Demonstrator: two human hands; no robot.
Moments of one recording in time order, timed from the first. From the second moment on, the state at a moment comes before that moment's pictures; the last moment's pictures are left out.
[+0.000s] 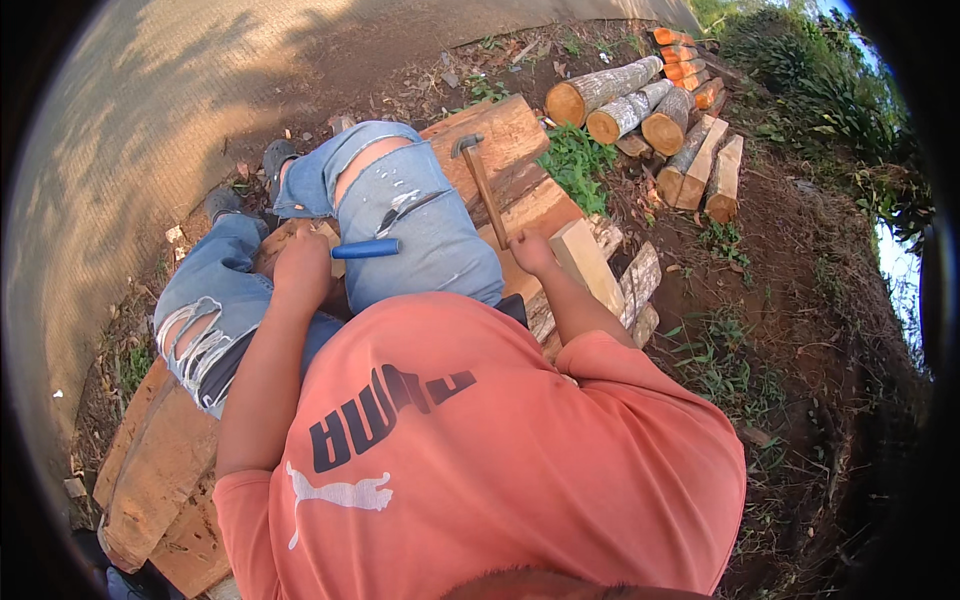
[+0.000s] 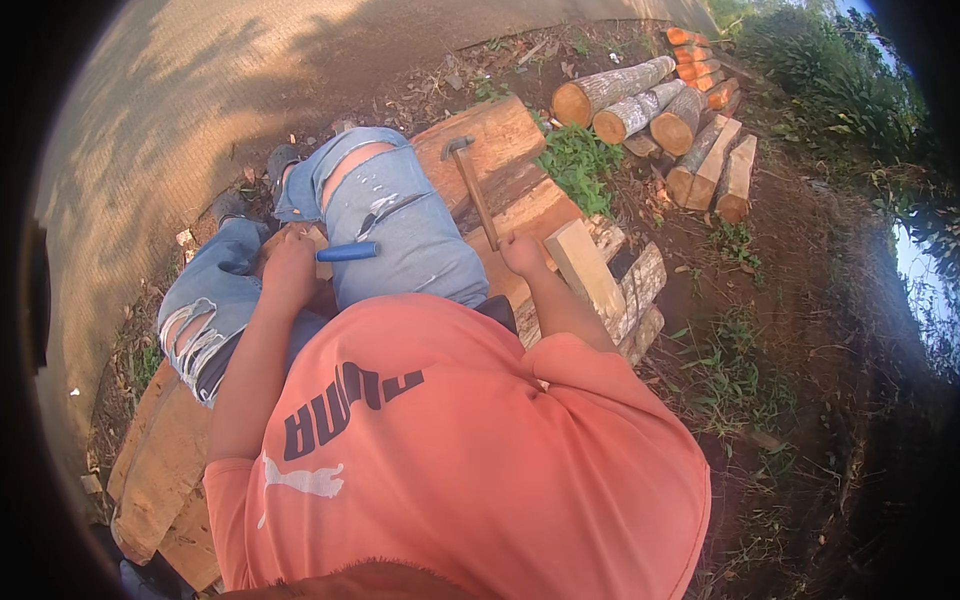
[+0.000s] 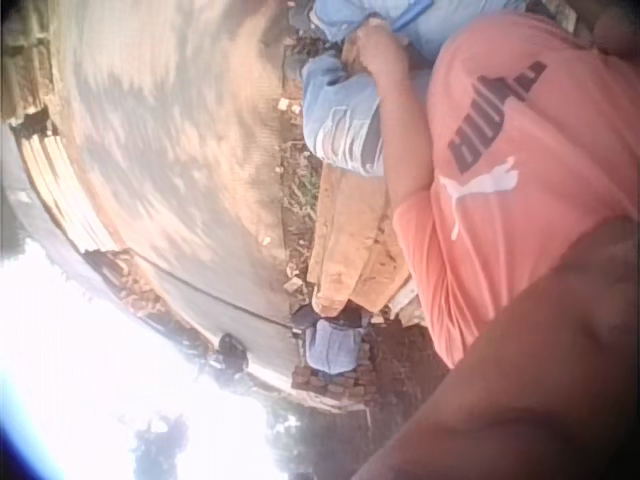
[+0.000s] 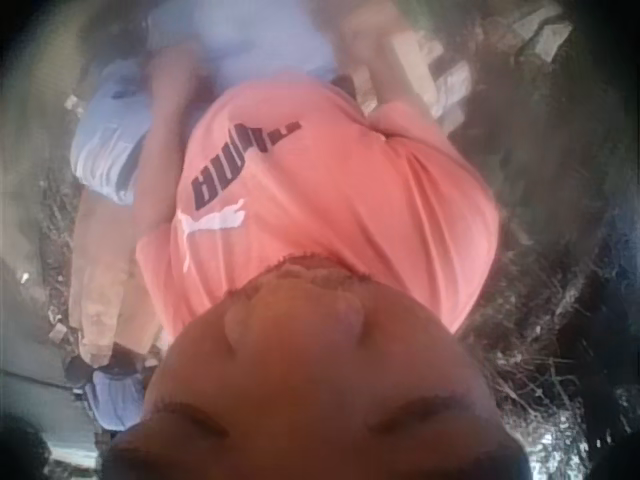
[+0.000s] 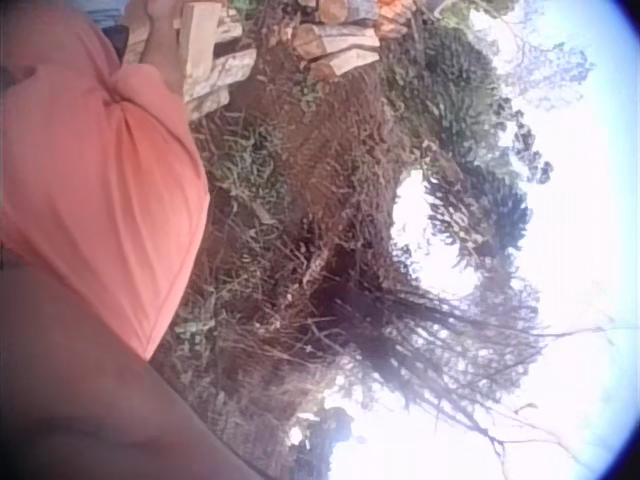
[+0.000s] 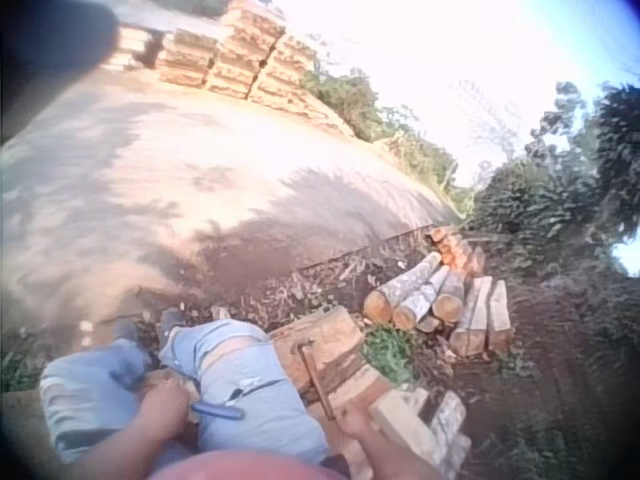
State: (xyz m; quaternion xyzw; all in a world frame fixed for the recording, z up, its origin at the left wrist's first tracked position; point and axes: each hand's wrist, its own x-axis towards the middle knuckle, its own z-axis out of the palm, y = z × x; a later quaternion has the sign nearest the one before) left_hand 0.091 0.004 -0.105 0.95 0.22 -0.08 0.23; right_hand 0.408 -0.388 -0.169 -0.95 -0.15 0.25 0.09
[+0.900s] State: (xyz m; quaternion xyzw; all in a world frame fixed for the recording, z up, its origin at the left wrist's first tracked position) left_hand 0.105 0.005 -0.092 0.93 0.26 -0.13 0.23; right_hand 0.371 -0.421 -0.223 -0.74 -0.24 0.62 -0.03
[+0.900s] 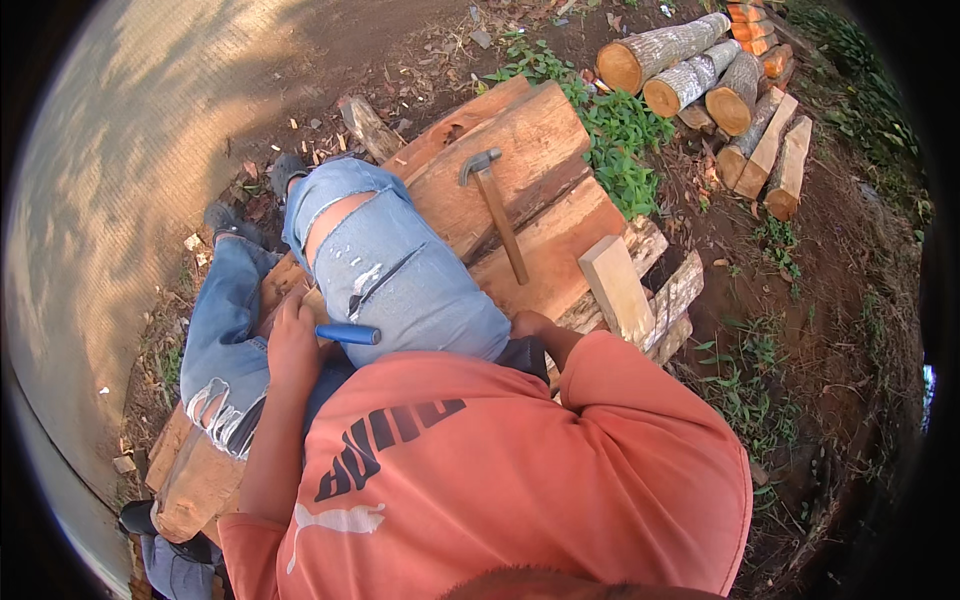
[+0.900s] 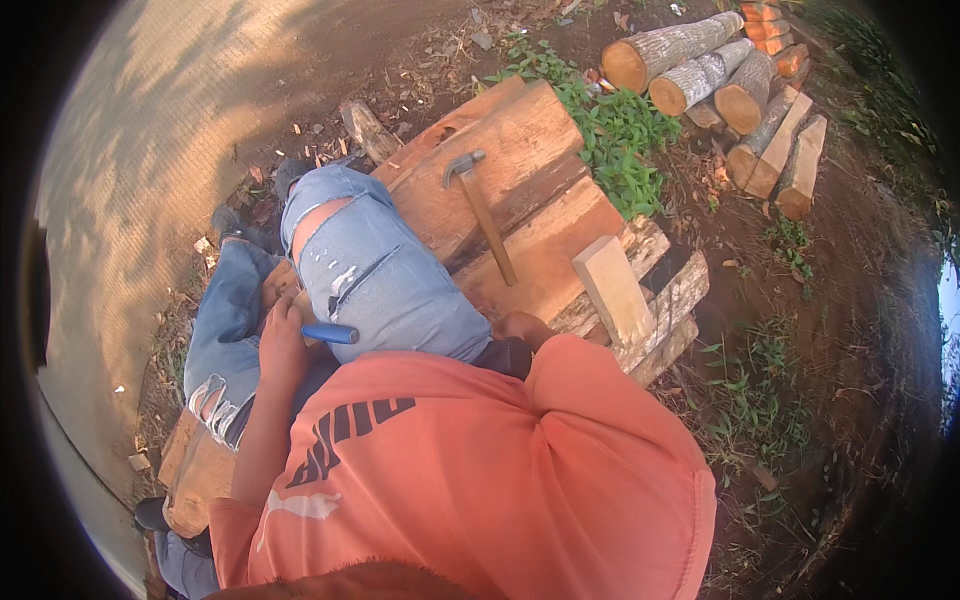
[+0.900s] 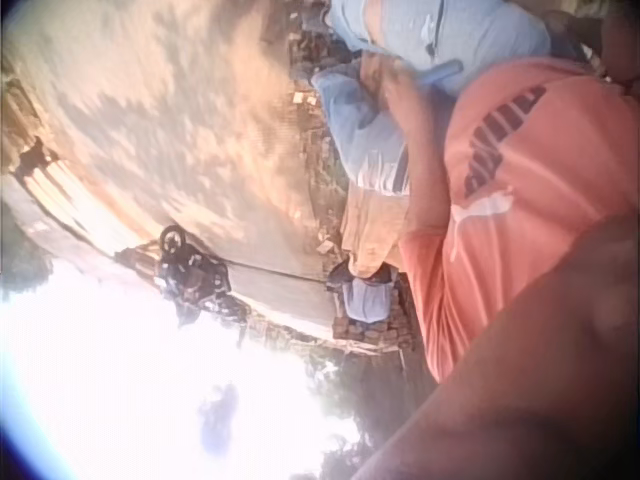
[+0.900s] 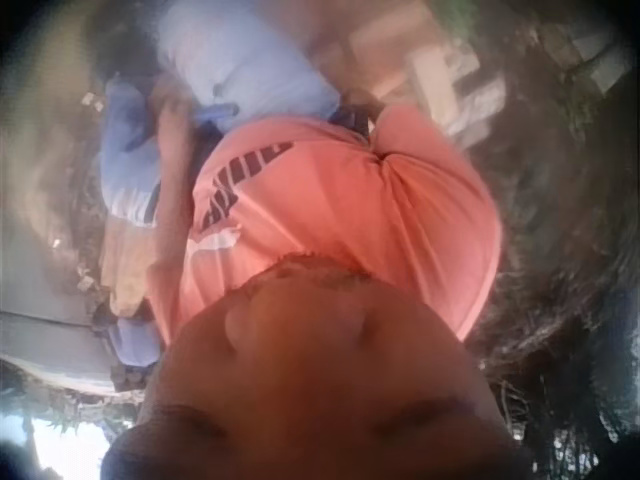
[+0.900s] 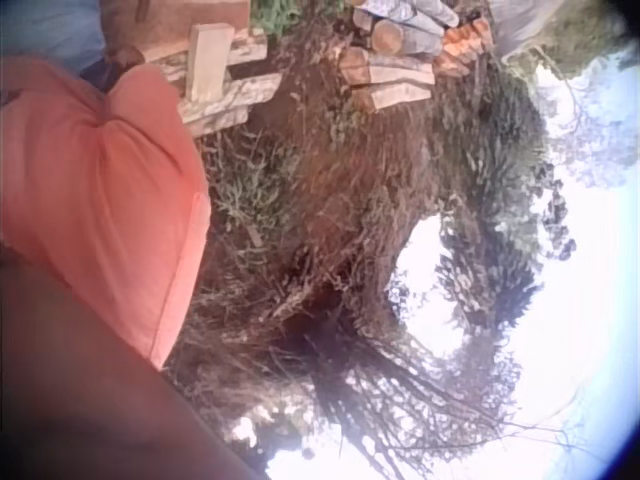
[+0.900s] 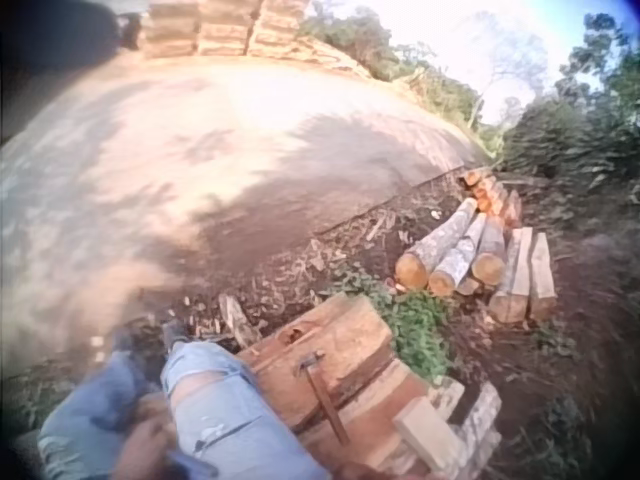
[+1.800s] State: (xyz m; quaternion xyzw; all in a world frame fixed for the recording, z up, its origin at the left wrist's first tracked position) left_hand 0.084 0.000 -0.103 0.93 0.28 -0.07 0.21; right_hand 0.320 0.181 -0.047 -0.69 -0.44 0.32 0.47
